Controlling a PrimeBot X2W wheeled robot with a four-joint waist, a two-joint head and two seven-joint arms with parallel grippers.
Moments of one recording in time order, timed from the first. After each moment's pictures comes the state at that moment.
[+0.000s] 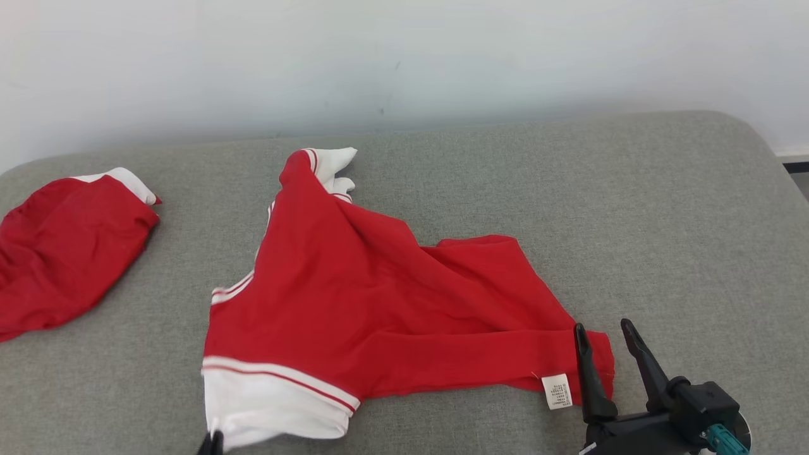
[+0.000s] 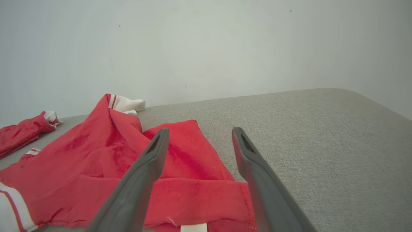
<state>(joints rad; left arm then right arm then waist) 0.08 0.31 -0.26 0.17 -0.51 0.01 -0.26 -0.05 -0.05 0.09 0.22 0.18 0.13 -0.26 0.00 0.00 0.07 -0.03</state>
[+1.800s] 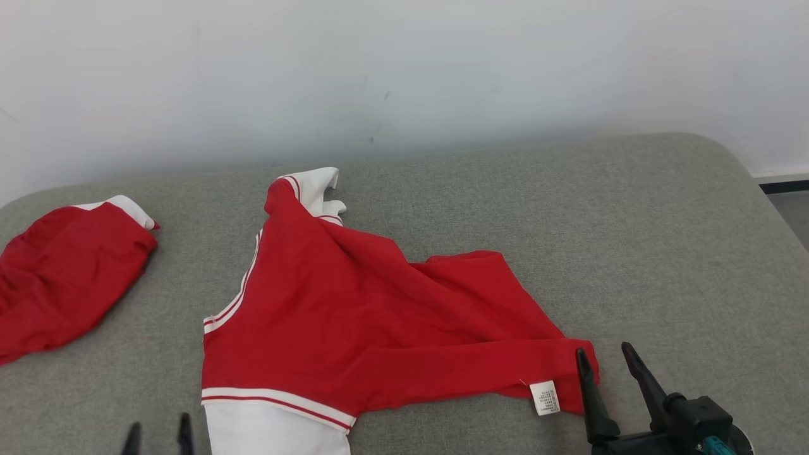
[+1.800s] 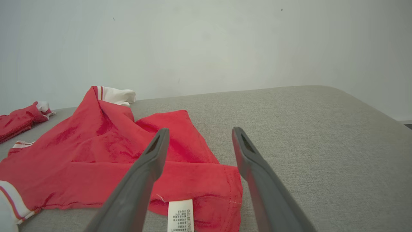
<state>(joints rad) 0.11 0.07 0.15 0.21 -0.22 -0.12 -0.26 -0.03 -0.07 0.09 0.28 0.17 0.13 -0.26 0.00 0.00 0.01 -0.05</state>
